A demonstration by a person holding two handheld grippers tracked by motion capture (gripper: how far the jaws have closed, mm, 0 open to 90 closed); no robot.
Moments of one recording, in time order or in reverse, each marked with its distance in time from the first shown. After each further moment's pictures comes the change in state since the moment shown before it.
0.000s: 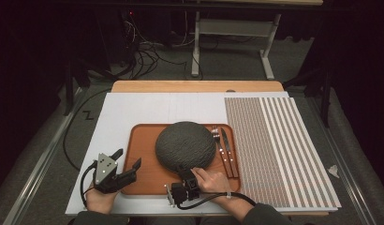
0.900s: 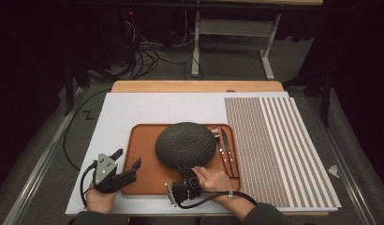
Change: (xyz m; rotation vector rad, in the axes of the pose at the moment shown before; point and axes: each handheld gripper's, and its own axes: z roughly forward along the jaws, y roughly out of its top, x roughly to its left) left arm 0.000 0.000 0.000 -0.002 0.002 0.000; right arm -0.009 -0.002 -0.007 -0.013 -0.038 0.014
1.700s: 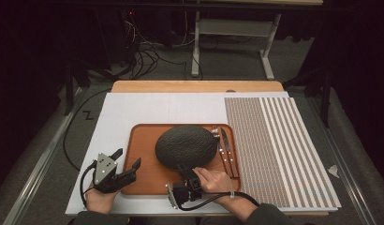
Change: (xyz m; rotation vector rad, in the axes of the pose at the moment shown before) left arm 0.000 0.000 0.000 -0.005 -0.001 -0.004; right arm -0.006 0.001 -0.013 -0.018 0.002 0.025
